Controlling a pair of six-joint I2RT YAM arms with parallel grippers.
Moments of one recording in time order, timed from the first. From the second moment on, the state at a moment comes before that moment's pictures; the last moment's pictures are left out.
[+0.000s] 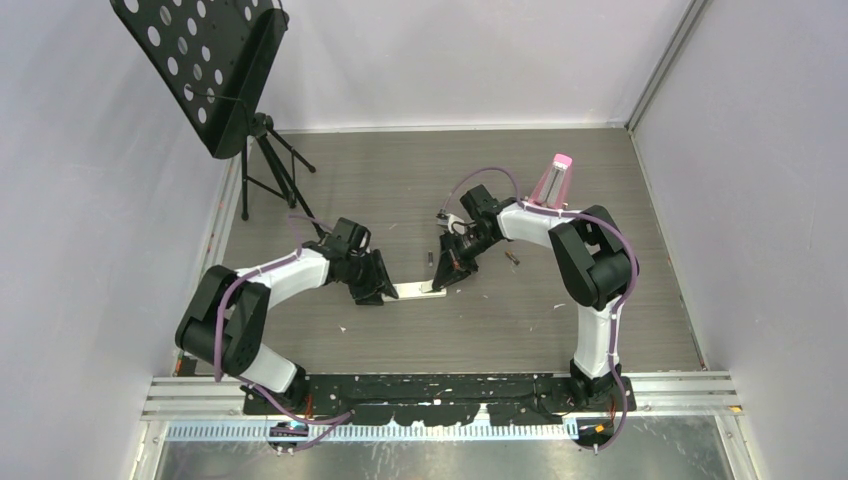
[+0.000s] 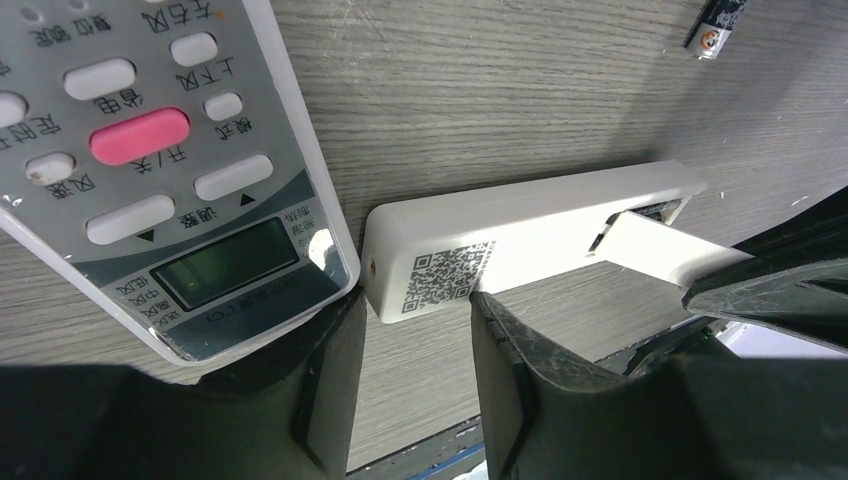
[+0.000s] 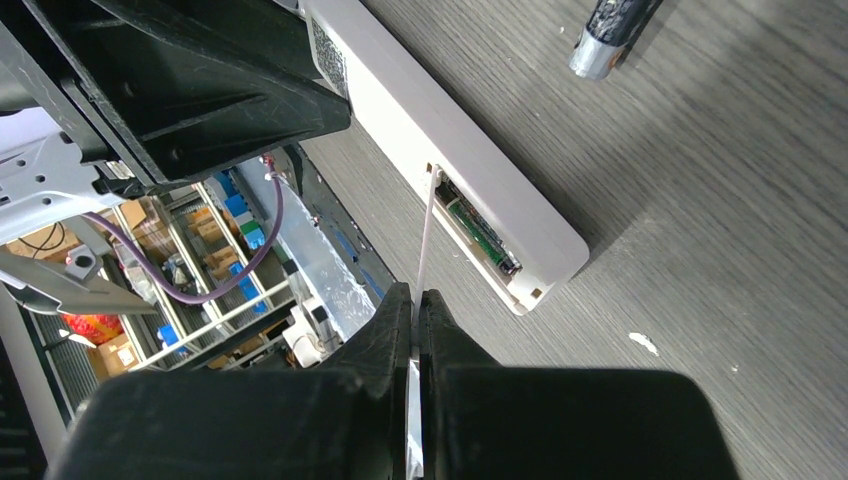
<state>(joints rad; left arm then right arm) -0.44 1.50 0.73 -0.37 0.32 -0.79 0.53 1.97 1.22 -0.53 -0.88 0.36</state>
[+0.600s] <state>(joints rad) -0.43 1.51 0.73 -0.37 0.33 -0.81 0.53 1.92 1.19 -0.50 -0.85 0.39</state>
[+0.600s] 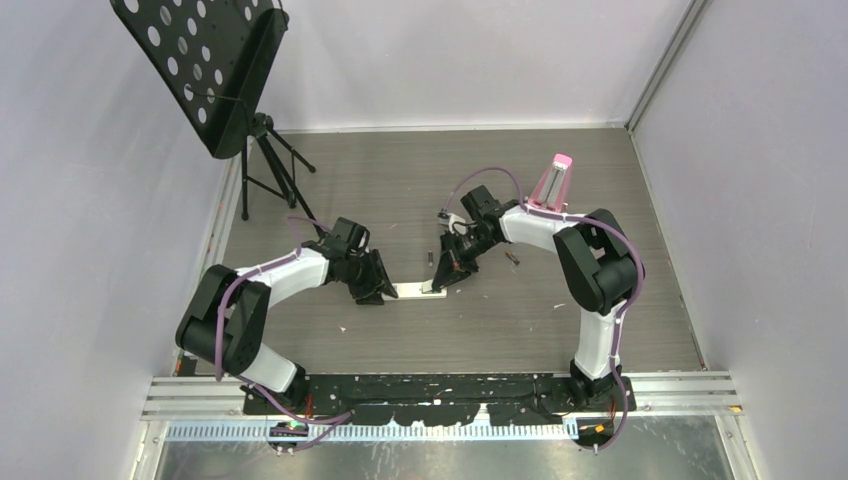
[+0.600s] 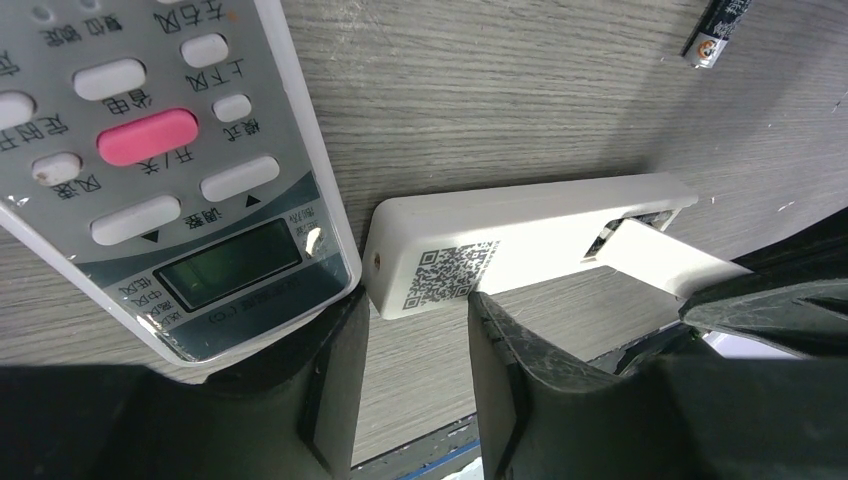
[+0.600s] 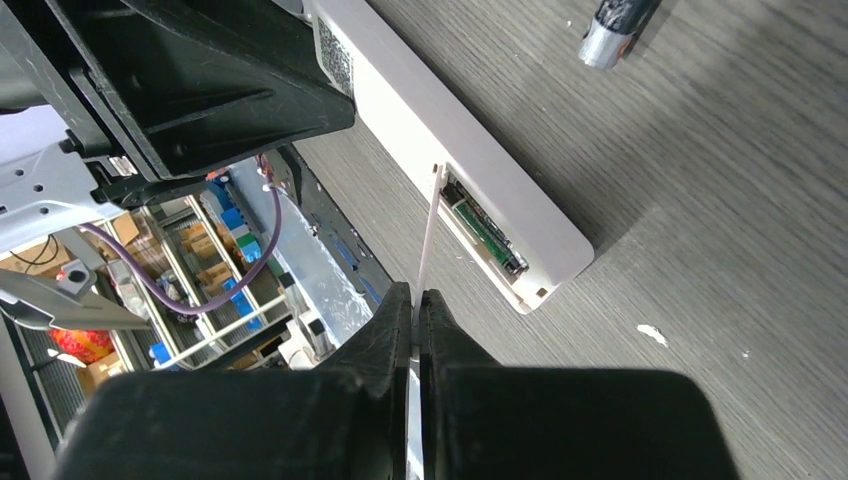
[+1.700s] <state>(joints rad) -0.43 1.51 0.73 -0.36 0.33 -0.81 0.54 1.89 1.12 -0.39 -0.86 0.47</state>
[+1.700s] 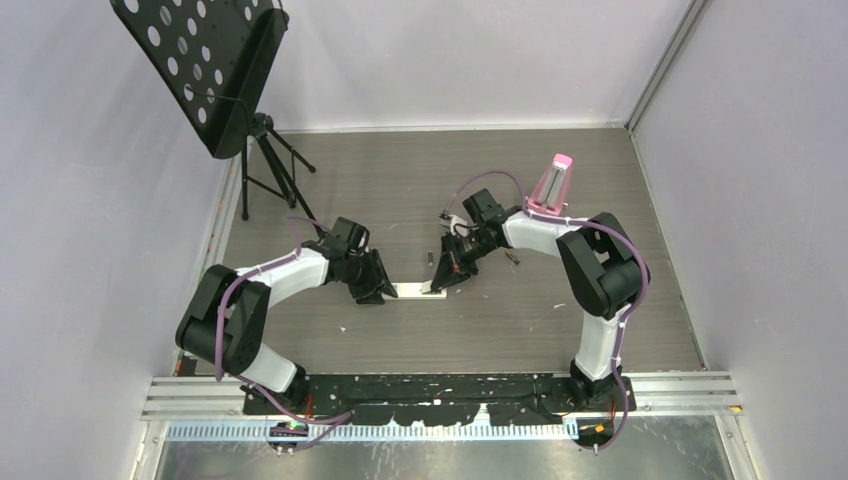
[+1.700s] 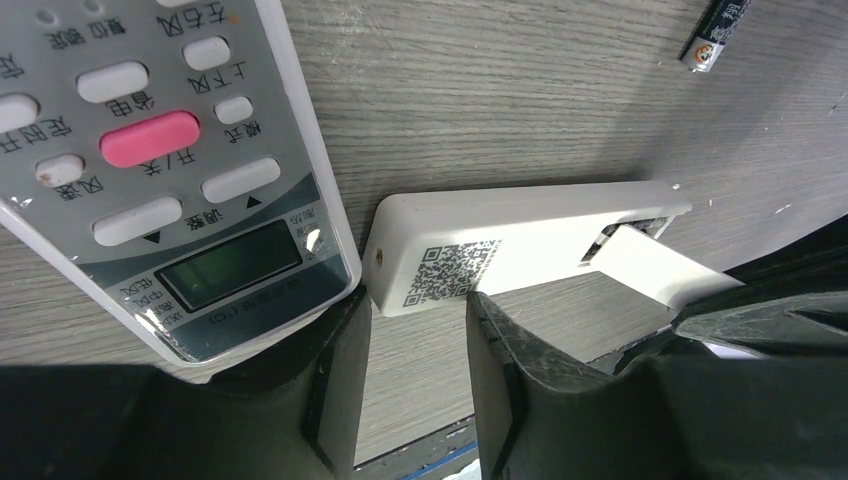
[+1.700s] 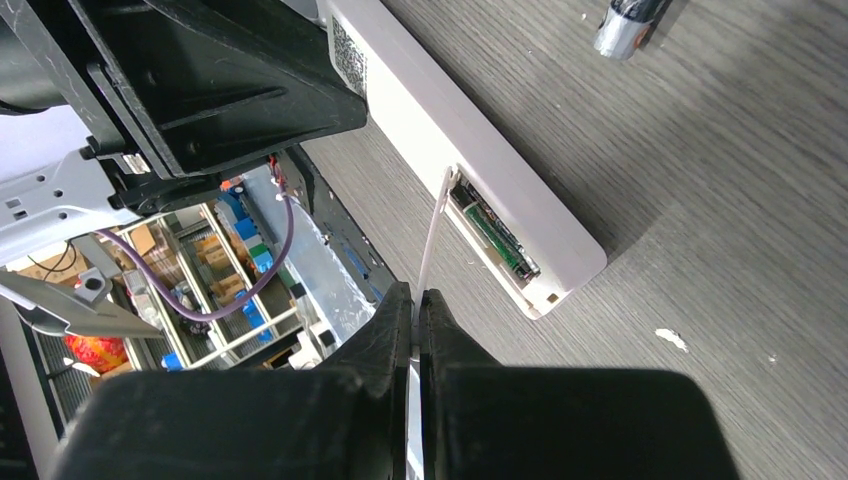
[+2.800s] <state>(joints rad) -0.43 1.51 0.73 -0.36 0.32 -0.82 0.54 1.89 1.06 -0.32 -0.85 0.57</state>
